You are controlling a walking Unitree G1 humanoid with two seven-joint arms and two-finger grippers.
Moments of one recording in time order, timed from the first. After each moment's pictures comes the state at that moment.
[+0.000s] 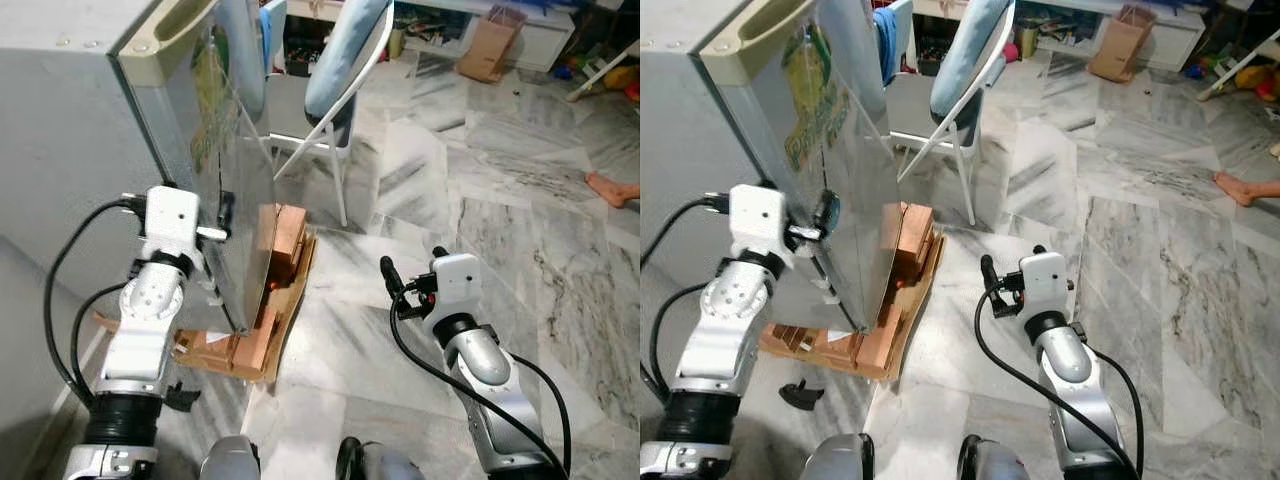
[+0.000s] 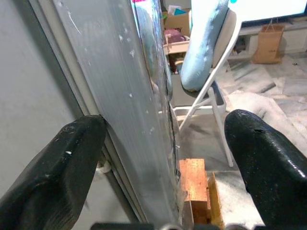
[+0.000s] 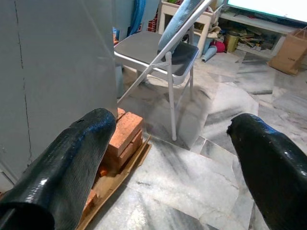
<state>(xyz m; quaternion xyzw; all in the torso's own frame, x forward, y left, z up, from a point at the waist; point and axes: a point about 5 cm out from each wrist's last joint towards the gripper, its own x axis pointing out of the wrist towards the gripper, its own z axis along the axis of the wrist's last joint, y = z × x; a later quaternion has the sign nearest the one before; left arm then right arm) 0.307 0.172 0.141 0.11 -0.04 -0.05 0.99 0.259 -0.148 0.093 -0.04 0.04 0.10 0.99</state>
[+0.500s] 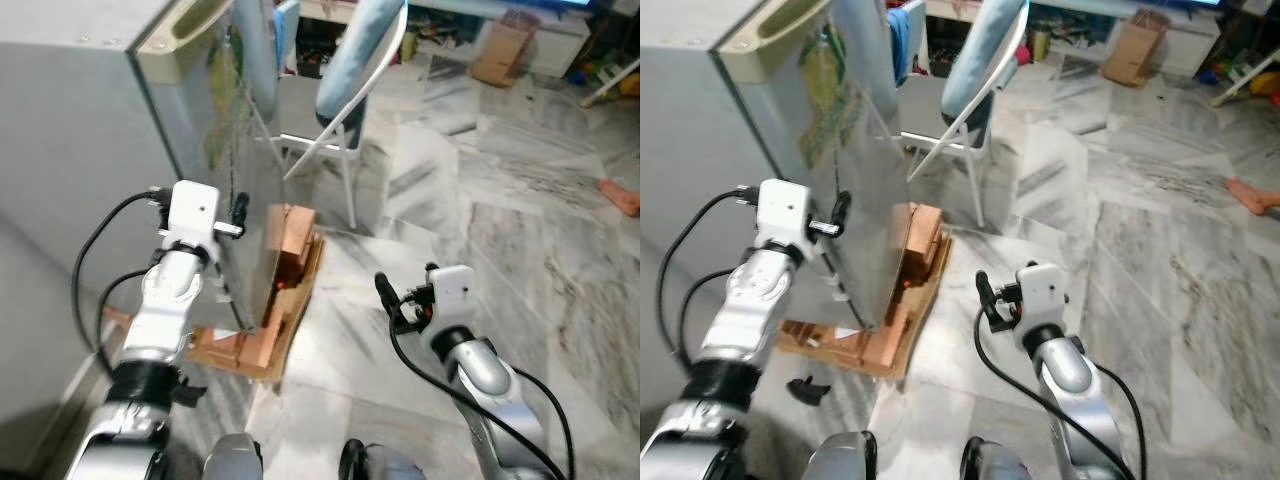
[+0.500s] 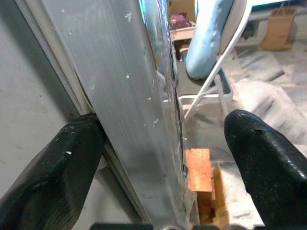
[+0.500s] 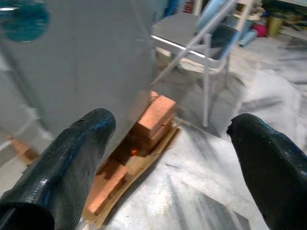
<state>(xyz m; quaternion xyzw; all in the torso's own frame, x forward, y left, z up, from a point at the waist) 0.352 0.150 0.131 0.12 0.00 -0.07 0.99 0.235 -0.148 0.083 -0.03 0.09 0.14 0.99</state>
